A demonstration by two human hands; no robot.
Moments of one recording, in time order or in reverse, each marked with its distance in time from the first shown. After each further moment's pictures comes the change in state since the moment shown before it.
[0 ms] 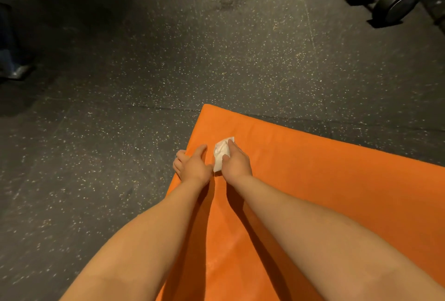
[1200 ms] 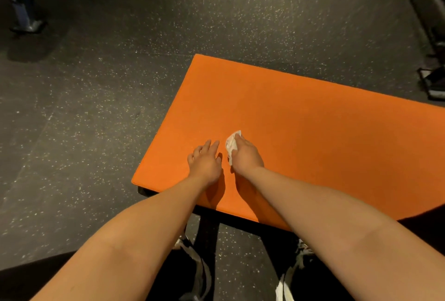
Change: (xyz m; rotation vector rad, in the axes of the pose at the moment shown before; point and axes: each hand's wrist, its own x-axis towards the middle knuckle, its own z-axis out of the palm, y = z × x) left_hand -0.286 -0.074 0.042 0.224 -0.187 0.268; right_hand -0.255 0.121 -0.032 -0.324 -0.099 -0.025
